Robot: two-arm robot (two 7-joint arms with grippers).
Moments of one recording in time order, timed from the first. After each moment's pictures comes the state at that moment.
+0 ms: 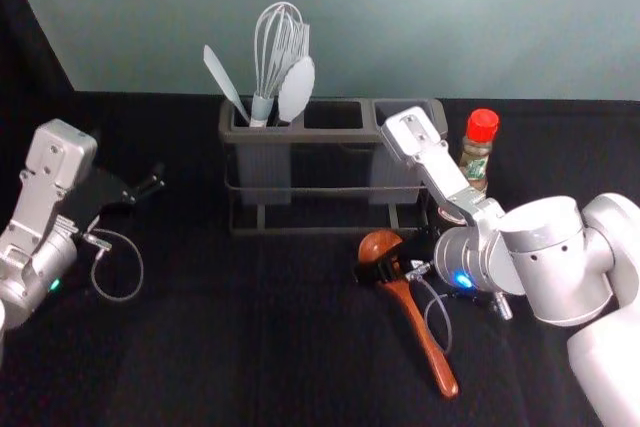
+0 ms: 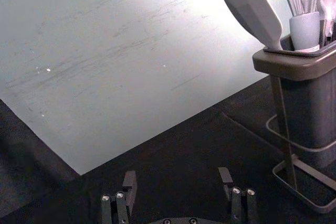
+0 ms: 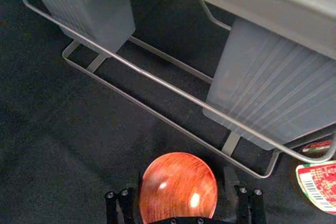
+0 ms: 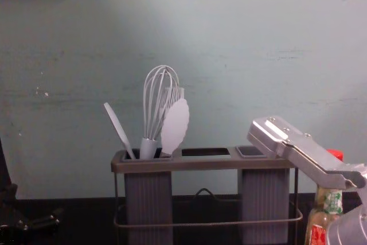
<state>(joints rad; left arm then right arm) -0.20 0.60 0.45 -1.41 -0.25 -0.12 0.03 0.30 0.19 -0.37 -1.55 -0.05 0.92 0.38</state>
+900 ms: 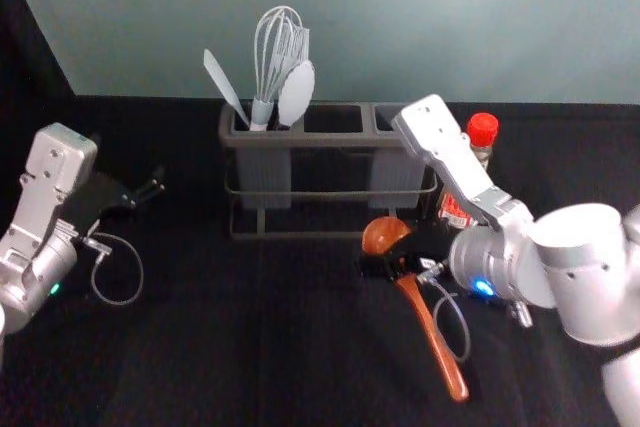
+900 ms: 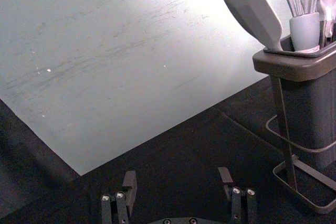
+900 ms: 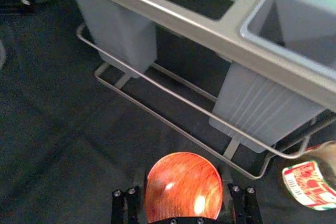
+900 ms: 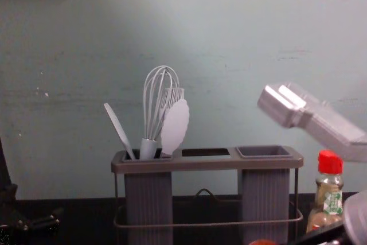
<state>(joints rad) -0.20 0.60 0.45 -1.41 -0.25 -0.12 0.03 0.22 0.21 -0.33 -1.72 -0.09 0.91 0.44</state>
